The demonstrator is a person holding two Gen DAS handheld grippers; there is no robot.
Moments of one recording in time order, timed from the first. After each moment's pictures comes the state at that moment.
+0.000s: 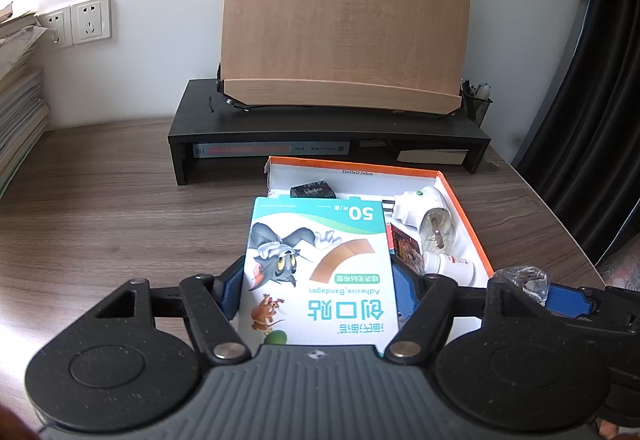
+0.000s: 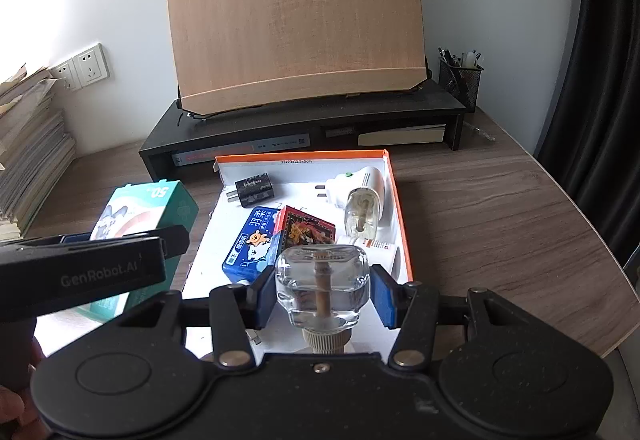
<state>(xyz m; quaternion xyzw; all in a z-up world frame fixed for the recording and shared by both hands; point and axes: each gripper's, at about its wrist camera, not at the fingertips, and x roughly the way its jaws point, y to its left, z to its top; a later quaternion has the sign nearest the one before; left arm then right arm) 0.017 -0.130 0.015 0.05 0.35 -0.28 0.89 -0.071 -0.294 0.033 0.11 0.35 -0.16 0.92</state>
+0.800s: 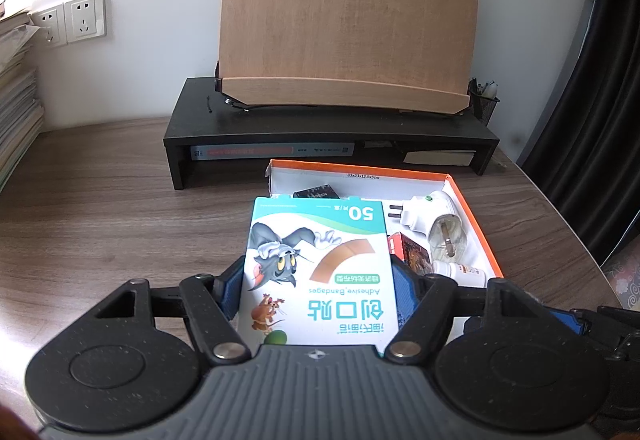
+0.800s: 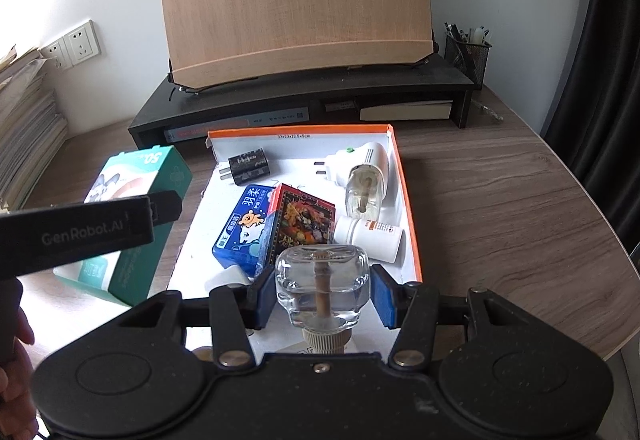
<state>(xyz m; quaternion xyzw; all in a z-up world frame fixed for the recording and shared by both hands) 0.037 -0.136 0.011 0.06 0.35 -0.28 0.89 -0.052 -0.302 0.016 0.11 0.39 -0.16 0.90</state>
